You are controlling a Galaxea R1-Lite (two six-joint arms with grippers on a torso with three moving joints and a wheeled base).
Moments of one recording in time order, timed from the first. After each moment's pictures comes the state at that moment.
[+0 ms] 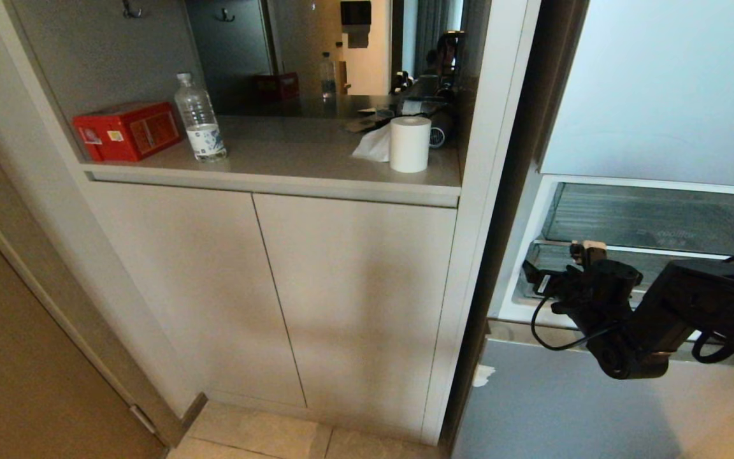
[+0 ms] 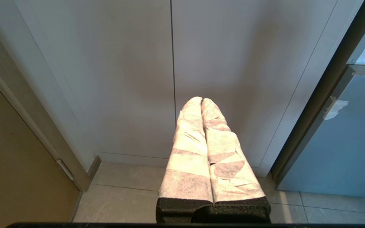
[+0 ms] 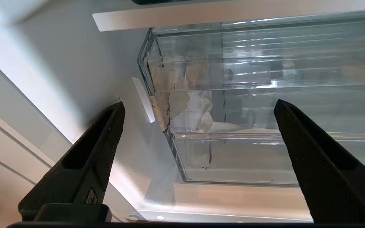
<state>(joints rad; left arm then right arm) 0.00 0.00 0.00 0.00 0.00 0.00 0.03 2.49 -1.08 -1.38 -0.07 0.14</state>
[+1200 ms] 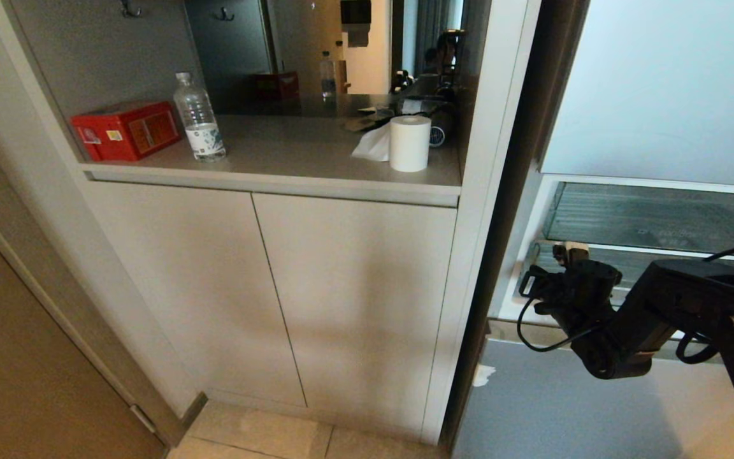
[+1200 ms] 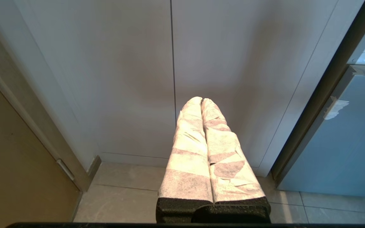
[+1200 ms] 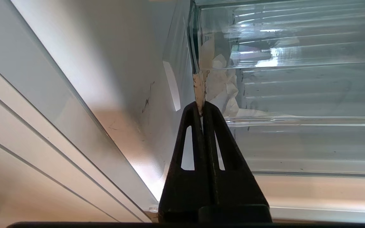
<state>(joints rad) 0.00 0.00 0.00 0.00 0.00 0.00 0.10 2.48 -1.09 -1.35 -0.13 0.14</state>
